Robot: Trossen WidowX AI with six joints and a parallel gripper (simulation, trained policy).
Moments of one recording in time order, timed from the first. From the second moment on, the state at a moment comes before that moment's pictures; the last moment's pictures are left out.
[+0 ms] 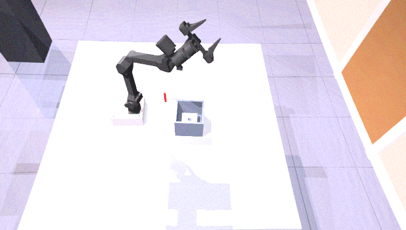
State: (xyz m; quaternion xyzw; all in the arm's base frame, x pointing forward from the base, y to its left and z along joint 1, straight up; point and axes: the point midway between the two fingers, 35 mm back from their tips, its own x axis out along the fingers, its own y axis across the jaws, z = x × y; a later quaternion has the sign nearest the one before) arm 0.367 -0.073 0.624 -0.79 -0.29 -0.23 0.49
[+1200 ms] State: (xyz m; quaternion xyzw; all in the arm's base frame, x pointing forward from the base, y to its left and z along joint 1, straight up) arm 0.438 -0.063 0.494 -0.44 -0.11 0.00 0.89
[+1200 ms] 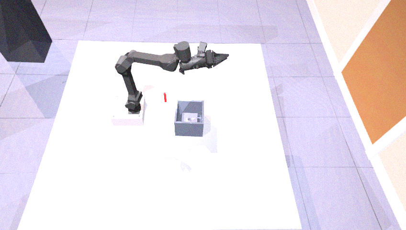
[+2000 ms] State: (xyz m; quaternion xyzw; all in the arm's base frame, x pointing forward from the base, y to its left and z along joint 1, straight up) arm 0.434 -0.019 0.376 -0.12 0.12 0.10 0.98
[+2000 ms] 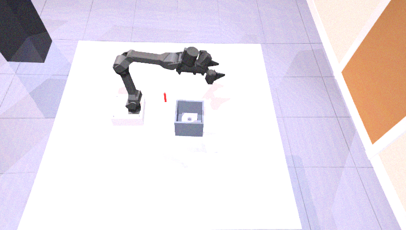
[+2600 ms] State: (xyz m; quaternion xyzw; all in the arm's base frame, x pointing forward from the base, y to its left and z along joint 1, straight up) arm 0.388 0.037 0.288 0.11 0.32 0.12 0.93
